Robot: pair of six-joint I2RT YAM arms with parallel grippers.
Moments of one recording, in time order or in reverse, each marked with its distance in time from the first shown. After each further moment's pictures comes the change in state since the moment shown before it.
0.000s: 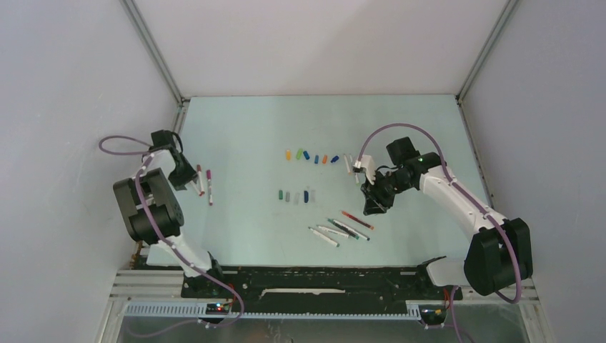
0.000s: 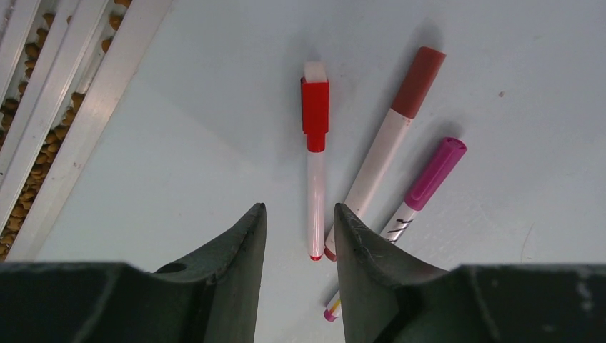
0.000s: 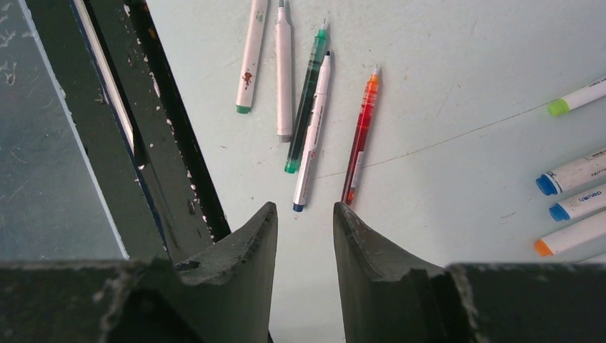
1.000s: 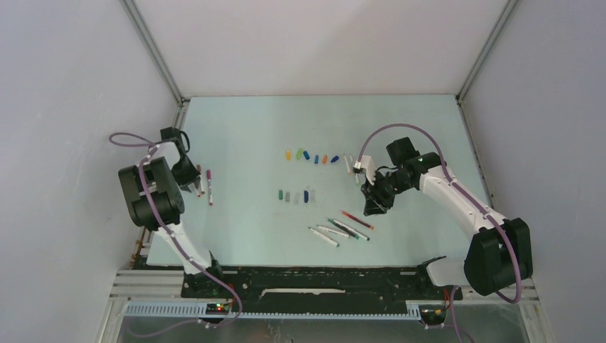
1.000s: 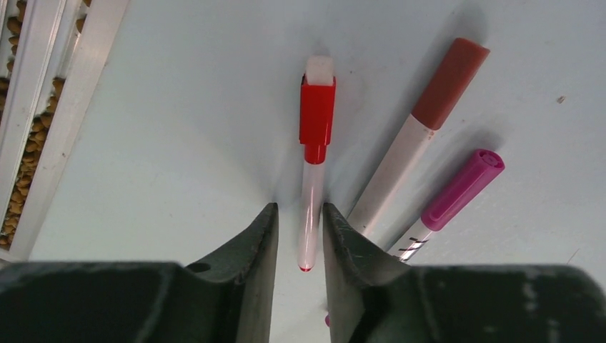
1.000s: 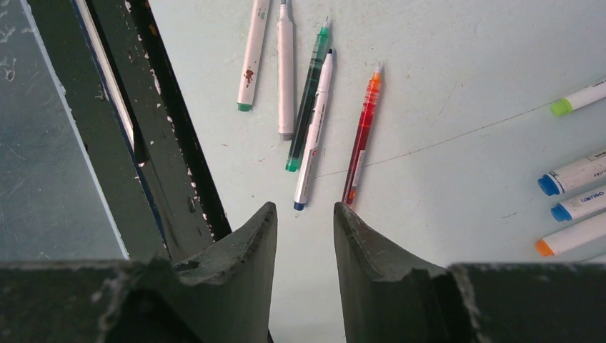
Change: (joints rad) left arm -0.045 0.138 0.107 -0.129 -0.074 -0.018; right arm 0.002 0.000 0.000 -0.007 0.000 -0.012
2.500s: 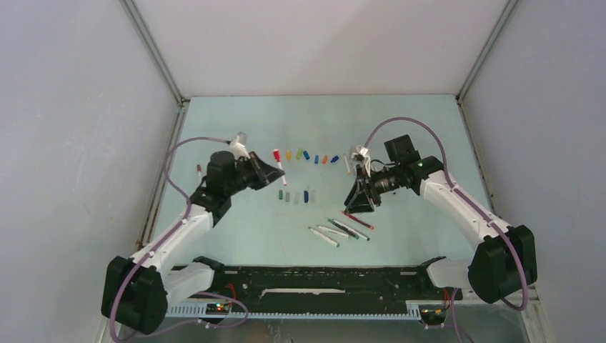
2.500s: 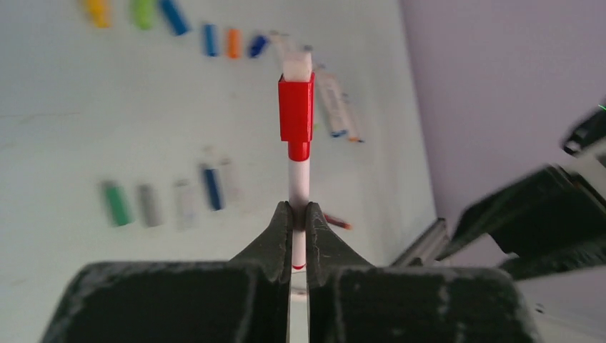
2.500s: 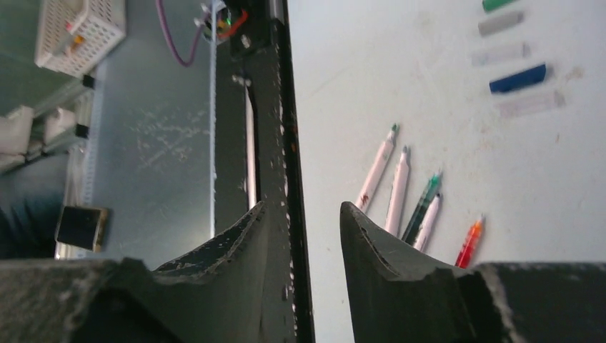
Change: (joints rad) left arm -0.599 -0.808 -0.599 0.652 0.539 -0.437; right arm 0.051 -0.041 -0.006 0.152 -0.384 0.195
